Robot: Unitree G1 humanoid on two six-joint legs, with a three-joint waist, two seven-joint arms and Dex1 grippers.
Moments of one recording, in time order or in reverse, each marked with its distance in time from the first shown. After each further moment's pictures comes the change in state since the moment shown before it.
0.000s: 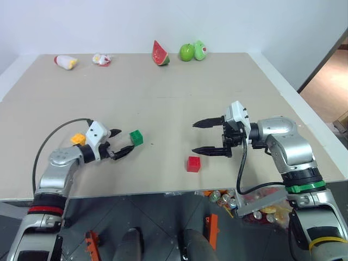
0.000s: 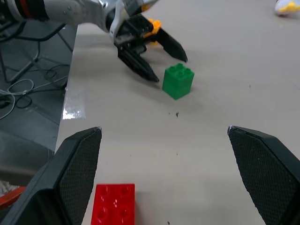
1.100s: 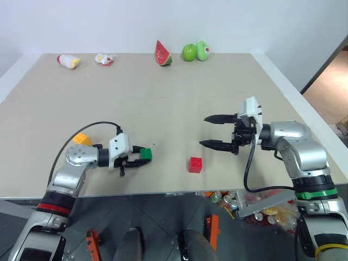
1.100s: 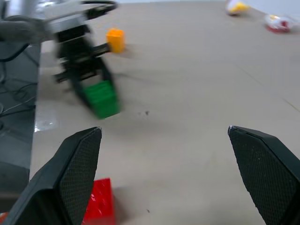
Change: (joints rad) left arm 0.042 0.012 -0.191 -0.237 0.065 -0.047 -0.264; right arm 0.109 -0.052 -0.116 -0.031 0.057 0.063 -0.125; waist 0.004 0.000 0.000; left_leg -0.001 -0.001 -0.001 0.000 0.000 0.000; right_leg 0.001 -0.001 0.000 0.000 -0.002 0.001
